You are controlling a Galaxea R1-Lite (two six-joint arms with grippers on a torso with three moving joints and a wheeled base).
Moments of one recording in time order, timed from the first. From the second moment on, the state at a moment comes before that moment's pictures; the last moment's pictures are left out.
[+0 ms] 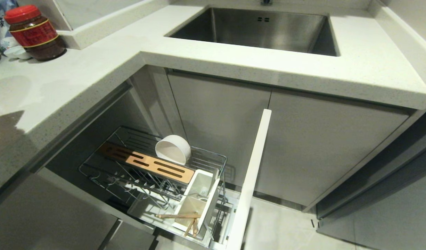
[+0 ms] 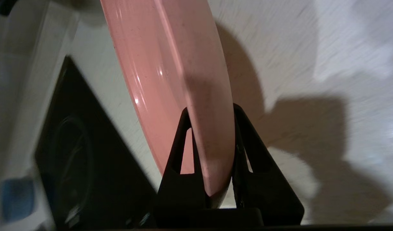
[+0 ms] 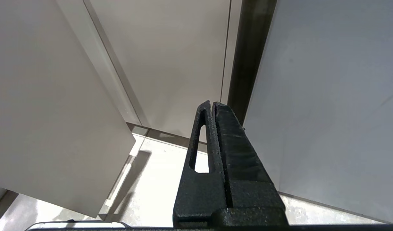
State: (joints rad) left arm -0.10 1.38 -1.83 0.98 0.85 0.16; right arm 0.00 0.00 0.00 -0.08 0.00 0.02
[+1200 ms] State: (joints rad) left arm -0.02 1.52 -1.85 1.29 0.89 0.18; right arm 0.00 0.00 0.00 -0.08 0.00 0.02
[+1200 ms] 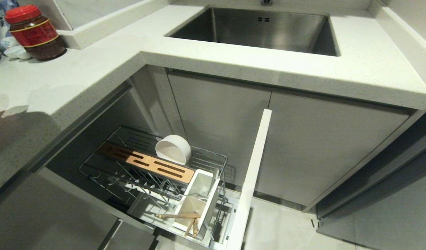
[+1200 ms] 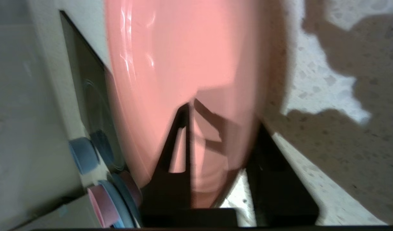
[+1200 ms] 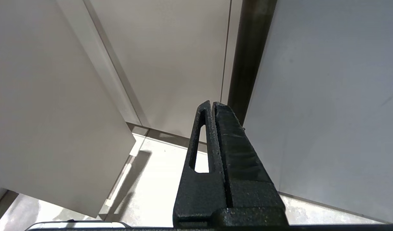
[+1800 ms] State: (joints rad) left arm -0.08 1.47 -1.91 1.28 0.68 0.17; right arm 0.00 0.00 0.00 -0.08 0.00 0.02
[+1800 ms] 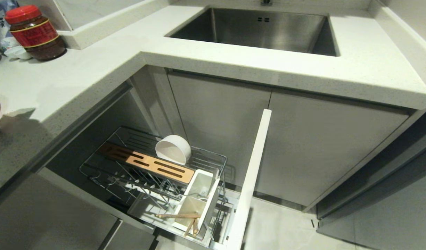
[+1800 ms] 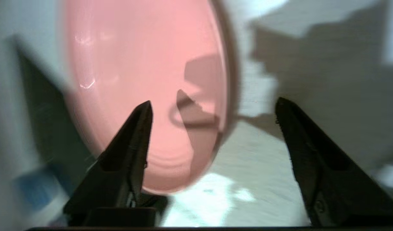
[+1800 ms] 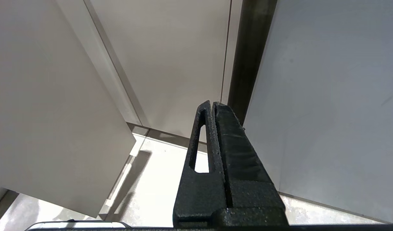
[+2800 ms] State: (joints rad) left arm -0.57 1.20 -1.74 0.71 0.20 -0.52; right arm 0.00 0.00 0.00 -0.08 0.00 0.02
